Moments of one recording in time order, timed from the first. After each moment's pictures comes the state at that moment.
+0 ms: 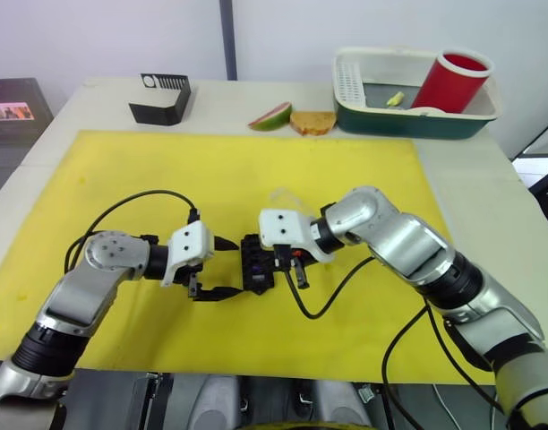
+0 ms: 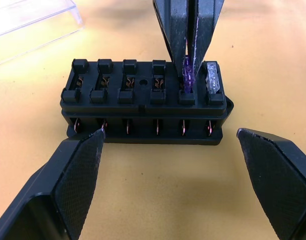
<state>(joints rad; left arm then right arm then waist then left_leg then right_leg) -0.29 0.78 -0.15 -0.24 -0.31 0.34 -1.19 -0.87 -0.57 0.62 -0.28 0.17 0.87 1.16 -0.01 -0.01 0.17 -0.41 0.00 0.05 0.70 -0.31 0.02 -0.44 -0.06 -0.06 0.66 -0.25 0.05</state>
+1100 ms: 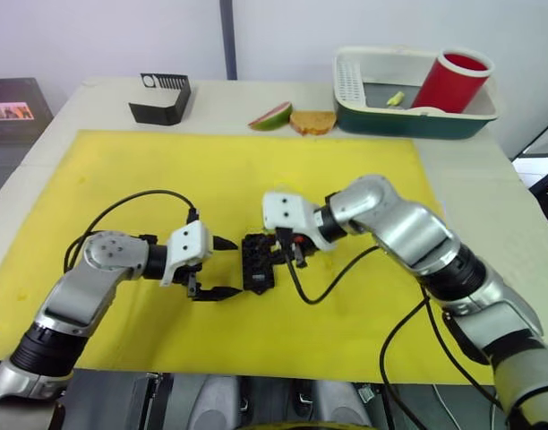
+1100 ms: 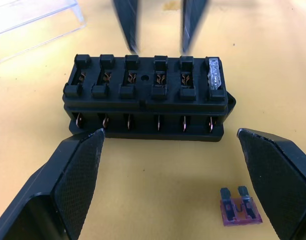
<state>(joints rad) -0.29 0.81 -0.12 -0.24 -0.33 0.36 -1.21 -0.94 -0.56 0.52 -0.25 0.25 0.91 1.15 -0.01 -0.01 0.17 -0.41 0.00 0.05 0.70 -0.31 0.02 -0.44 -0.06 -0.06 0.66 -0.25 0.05</state>
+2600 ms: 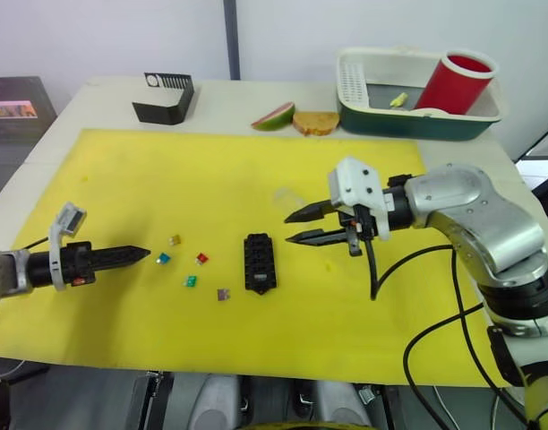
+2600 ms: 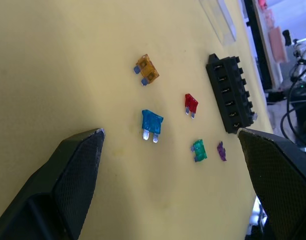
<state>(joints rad) -0.41 1.01 0.12 0.44 -0.68 1.12 -1.37 -0.73 -0.75 0.21 -0.42 0.46 0.74 1.15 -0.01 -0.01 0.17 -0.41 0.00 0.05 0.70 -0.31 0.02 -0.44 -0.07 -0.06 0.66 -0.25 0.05</state>
